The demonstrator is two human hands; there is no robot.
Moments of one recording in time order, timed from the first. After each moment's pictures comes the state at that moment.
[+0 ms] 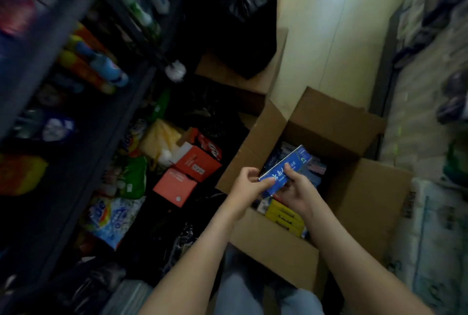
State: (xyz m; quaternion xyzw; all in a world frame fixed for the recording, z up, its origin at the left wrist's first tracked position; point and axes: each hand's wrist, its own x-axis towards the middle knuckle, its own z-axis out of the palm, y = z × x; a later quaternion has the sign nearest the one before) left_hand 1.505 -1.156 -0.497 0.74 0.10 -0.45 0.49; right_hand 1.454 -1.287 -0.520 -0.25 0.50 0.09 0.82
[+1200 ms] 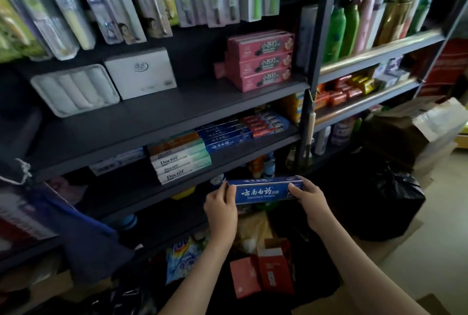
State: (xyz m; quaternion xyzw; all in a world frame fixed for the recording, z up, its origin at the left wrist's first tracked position) left_hand 1.562 -0.914 -0.243 0.79 0.31 0.14 0.51; right_hand 1.660 -1.092 -0.274 -0.66 0.08 0.15 0.73
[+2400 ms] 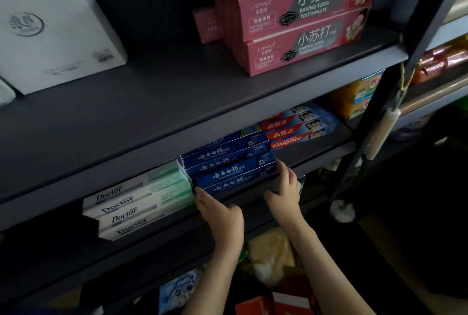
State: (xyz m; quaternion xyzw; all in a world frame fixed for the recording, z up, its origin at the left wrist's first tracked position) left_hand 1.815 -0.841 -0.364 0.71 0.48 0.15 0.49; right_hand 1.890 -0.928 -0.400 -0.83 -0.06 0.15 0.53
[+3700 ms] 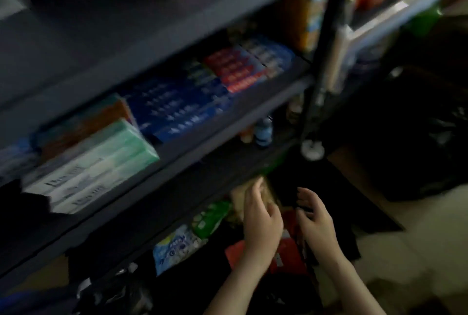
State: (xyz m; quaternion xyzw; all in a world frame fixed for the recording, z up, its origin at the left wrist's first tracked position) left_hand 1.744 -0.961 -0.450 0.85 0.21 0.04 0.47; right_hand 1.759 -1.074 -0.484 -0.82 0.07 0.12 0.56
